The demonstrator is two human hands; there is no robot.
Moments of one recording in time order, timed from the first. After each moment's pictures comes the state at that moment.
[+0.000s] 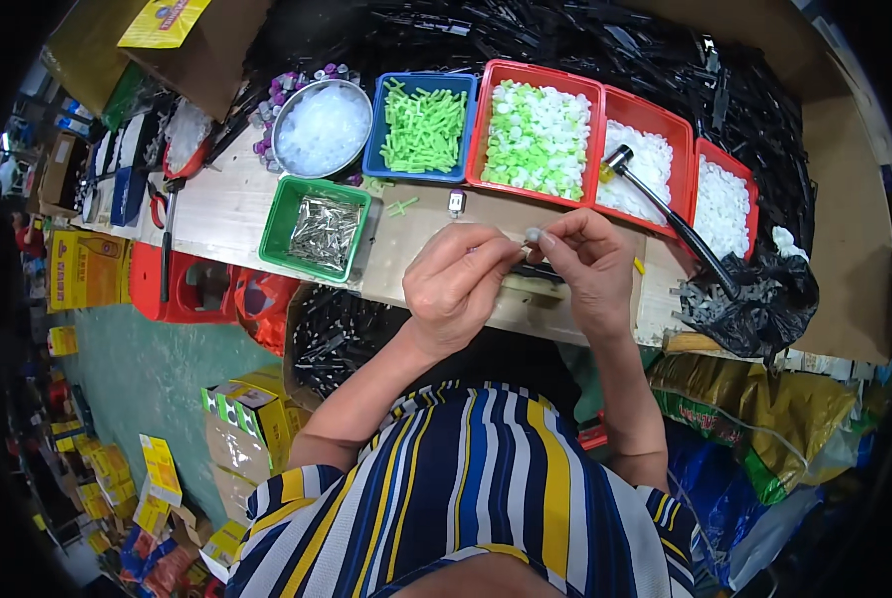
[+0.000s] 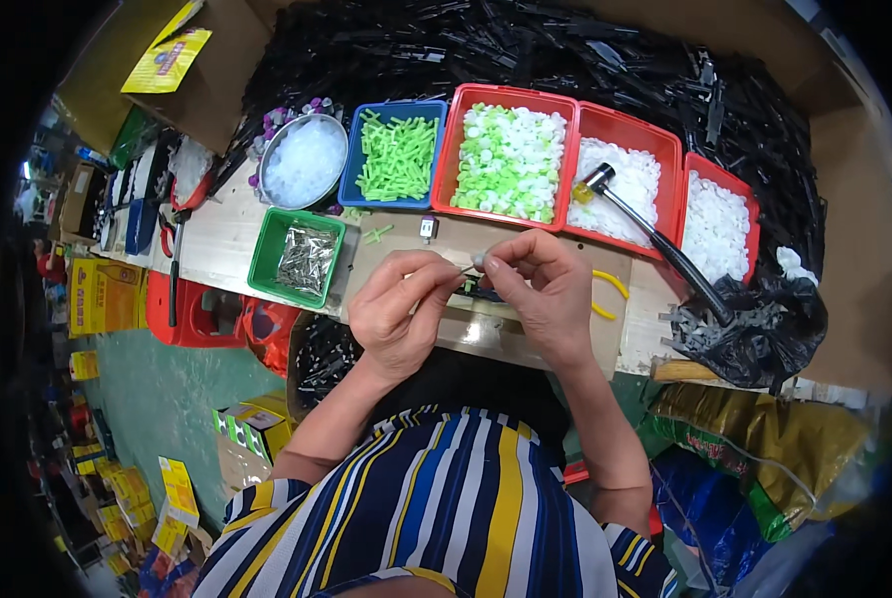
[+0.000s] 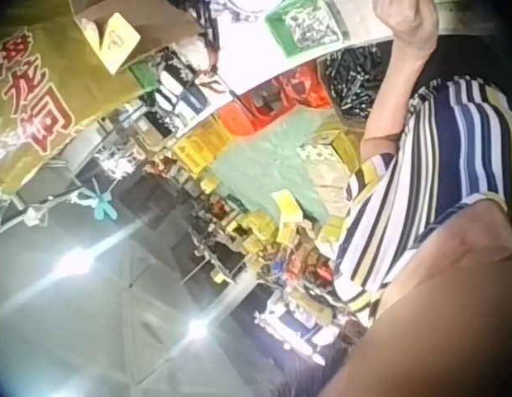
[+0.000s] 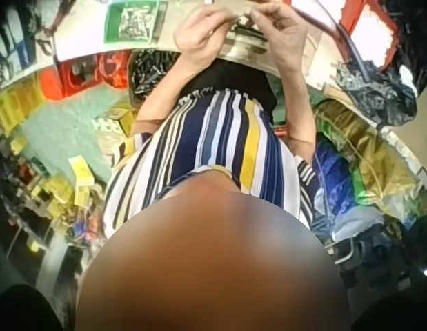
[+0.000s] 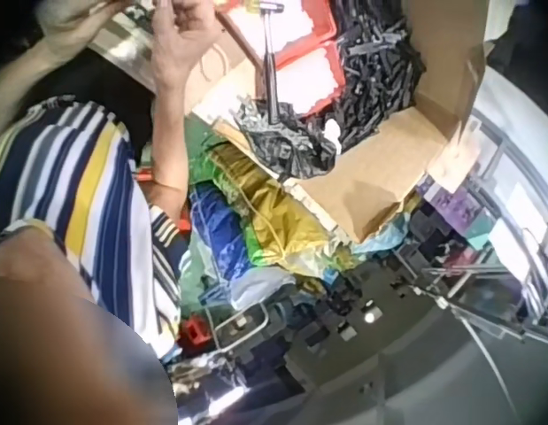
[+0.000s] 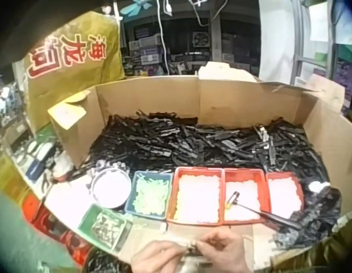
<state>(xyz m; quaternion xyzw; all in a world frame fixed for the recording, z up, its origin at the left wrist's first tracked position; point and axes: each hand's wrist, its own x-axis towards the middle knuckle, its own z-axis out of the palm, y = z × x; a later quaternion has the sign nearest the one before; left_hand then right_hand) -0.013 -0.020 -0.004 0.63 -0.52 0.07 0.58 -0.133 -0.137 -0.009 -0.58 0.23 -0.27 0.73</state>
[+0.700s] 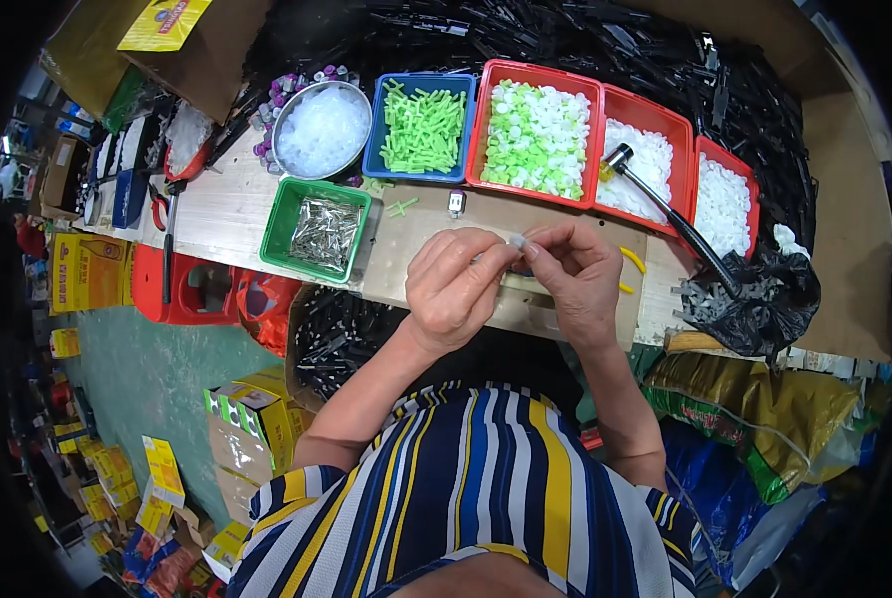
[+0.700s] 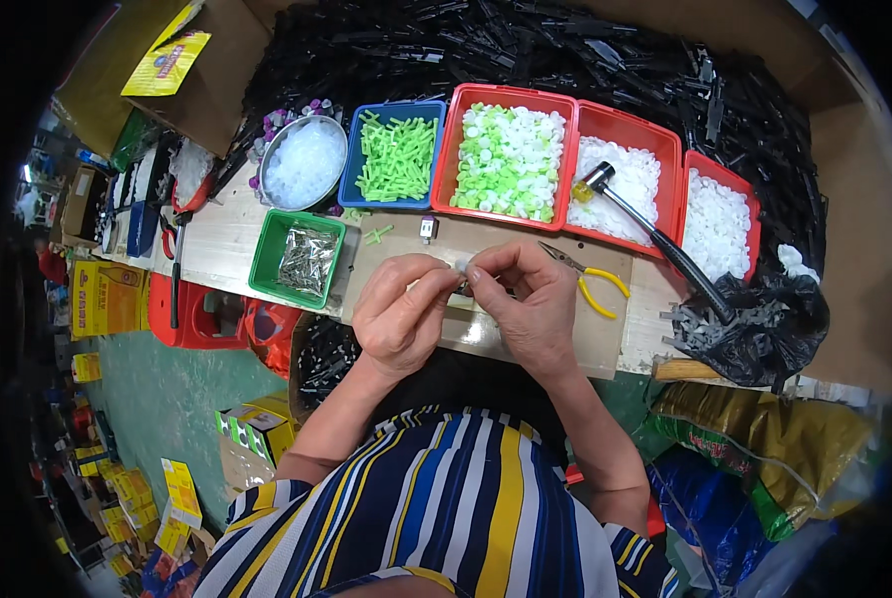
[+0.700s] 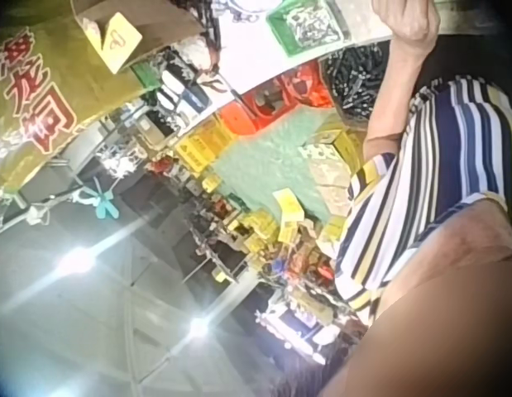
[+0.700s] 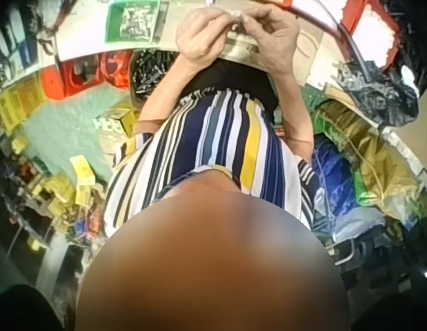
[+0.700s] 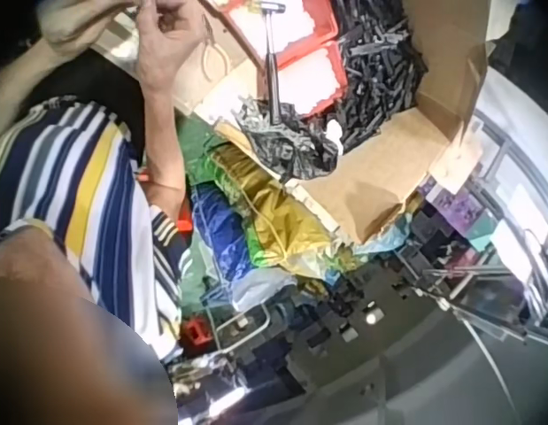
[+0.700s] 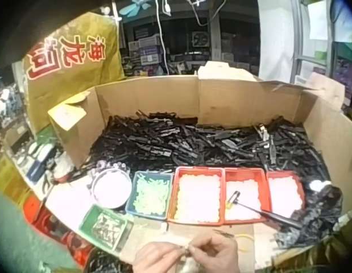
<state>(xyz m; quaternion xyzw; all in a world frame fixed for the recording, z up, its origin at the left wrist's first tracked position) -0.009 -0.017 -0.013 0.61 -0.57 0.15 0.53 -0.129 -0.121 -0.011 -0.56 0.22 -0.29 0.75</state>
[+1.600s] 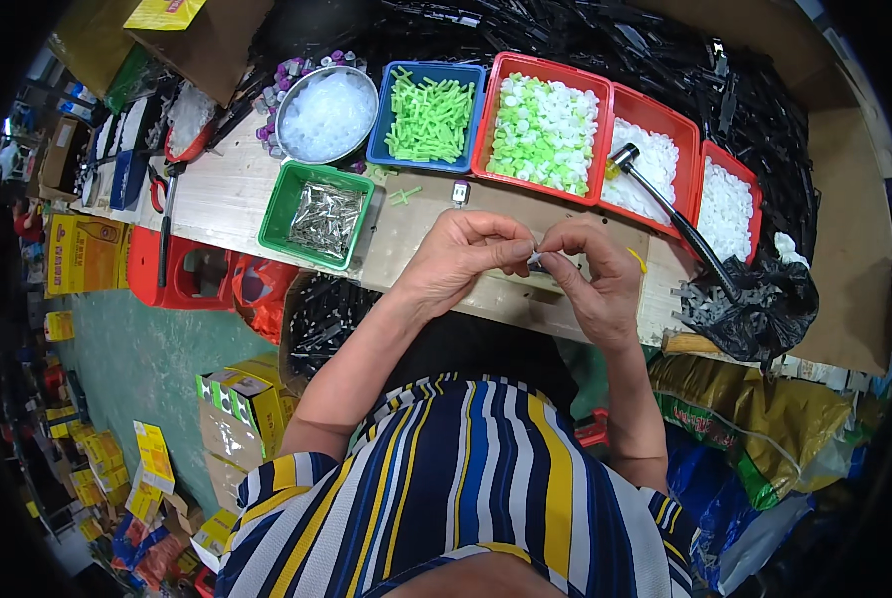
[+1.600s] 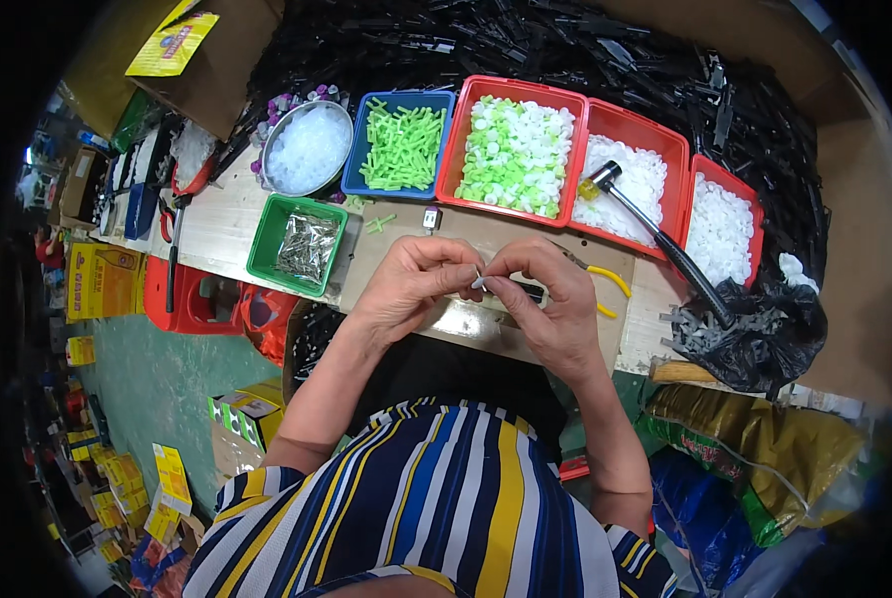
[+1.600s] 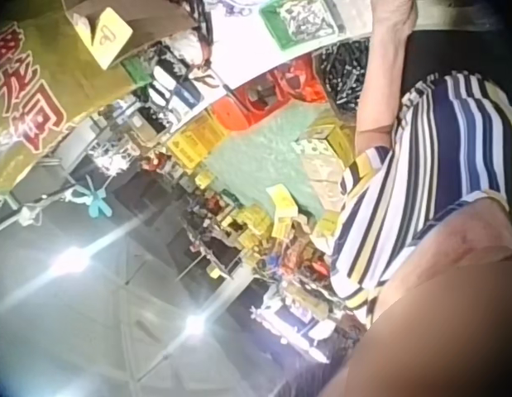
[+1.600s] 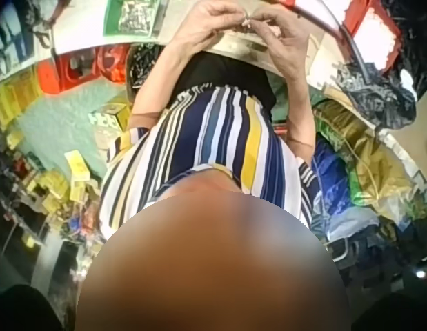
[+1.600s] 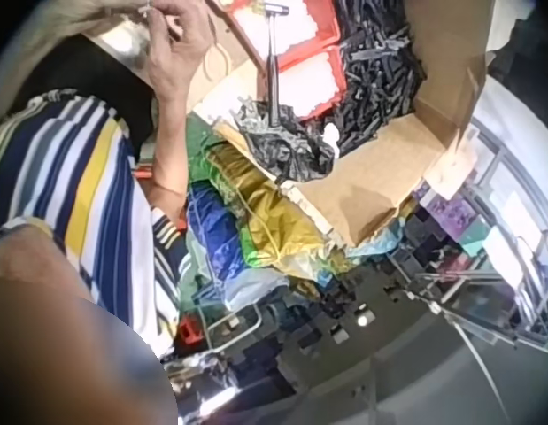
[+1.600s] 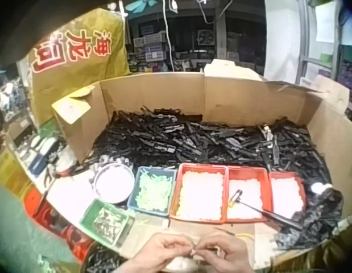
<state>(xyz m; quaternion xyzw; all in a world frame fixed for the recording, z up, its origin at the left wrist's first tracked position) 0.014 -0.022 -0.029 0.38 -0.21 -0.61 0.67 -0.146 -0.141 0.000 -0.78 0.13 -0.28 0.55</state>
